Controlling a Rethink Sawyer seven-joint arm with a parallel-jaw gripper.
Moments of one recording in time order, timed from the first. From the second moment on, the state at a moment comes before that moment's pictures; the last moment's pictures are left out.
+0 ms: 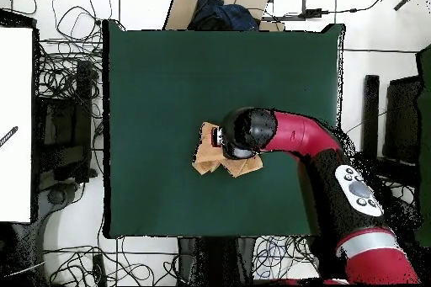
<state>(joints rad) -0.58 -0.61 0.38 1.67 -0.25 0.80 1.57</state>
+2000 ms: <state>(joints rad) -0.50 -0.51 0.38 1.59 -0.27 0.80 1.57</state>
